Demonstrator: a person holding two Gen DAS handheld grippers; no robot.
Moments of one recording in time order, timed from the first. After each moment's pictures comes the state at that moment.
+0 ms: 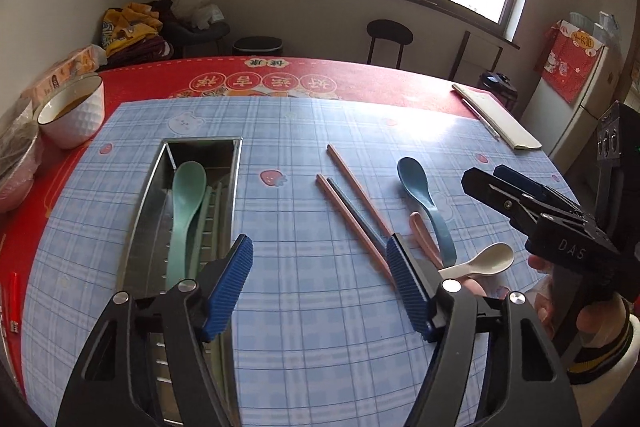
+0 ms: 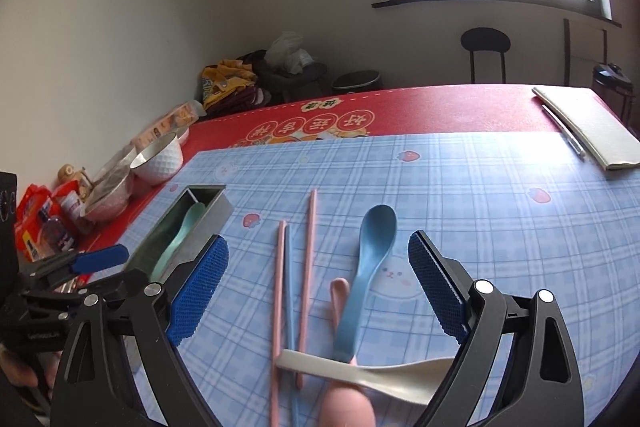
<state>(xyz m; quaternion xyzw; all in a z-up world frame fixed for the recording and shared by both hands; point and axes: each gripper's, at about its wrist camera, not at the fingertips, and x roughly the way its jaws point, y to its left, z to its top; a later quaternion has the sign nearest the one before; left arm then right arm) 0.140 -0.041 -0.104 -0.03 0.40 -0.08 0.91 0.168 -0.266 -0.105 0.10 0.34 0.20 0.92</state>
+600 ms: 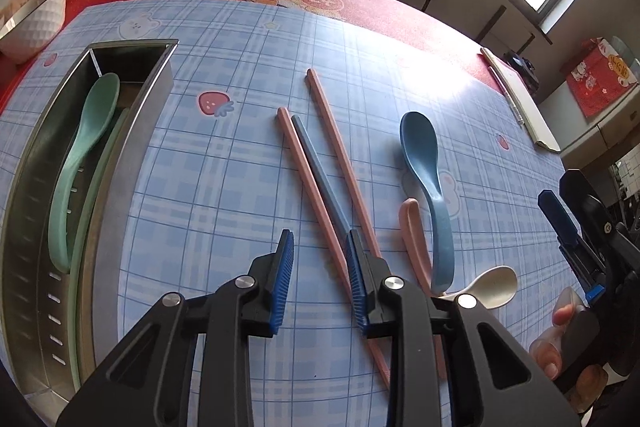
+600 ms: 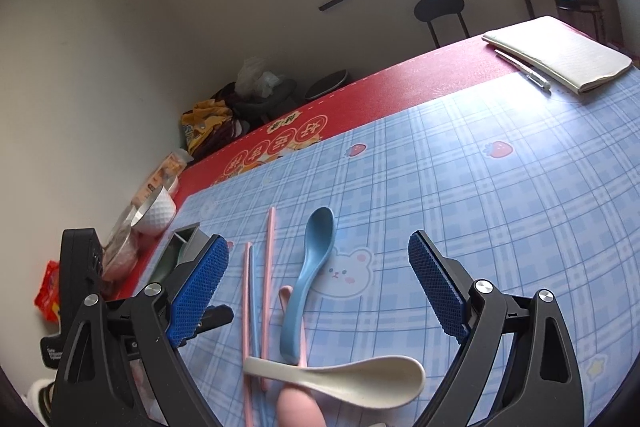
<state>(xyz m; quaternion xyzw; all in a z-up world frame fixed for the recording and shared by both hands) 0.199 -0.070 -0.165 -0.11 0.52 -0.07 0.85 0.173 -0.336 -0.126 0.23 0.33 0.17 0.90</state>
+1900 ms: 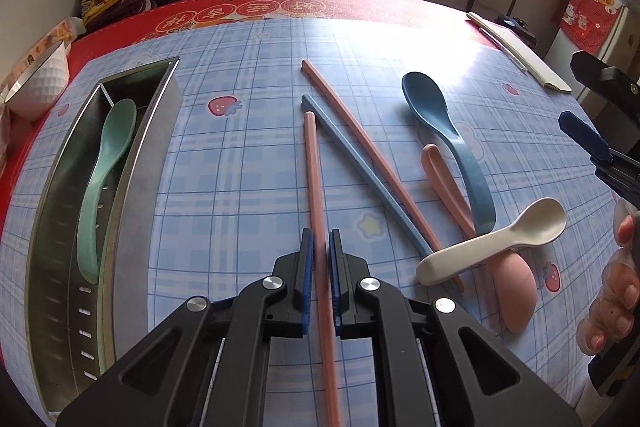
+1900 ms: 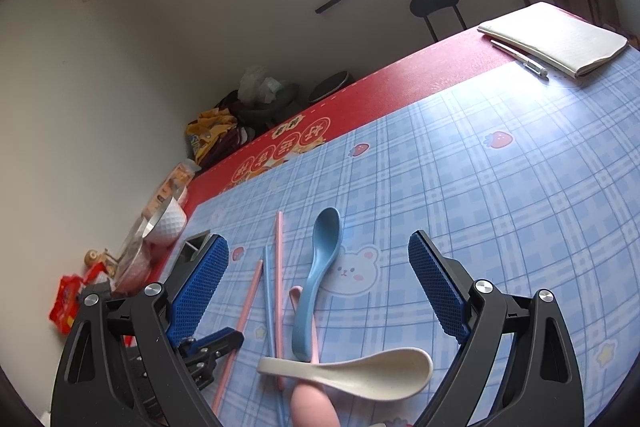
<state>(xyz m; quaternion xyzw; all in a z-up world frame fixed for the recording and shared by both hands) 0.168 -0.087 -0.178 0.01 0.47 -0.07 0.88 0.169 -0.338 -0.127 0.26 0.33 0.18 0.89</state>
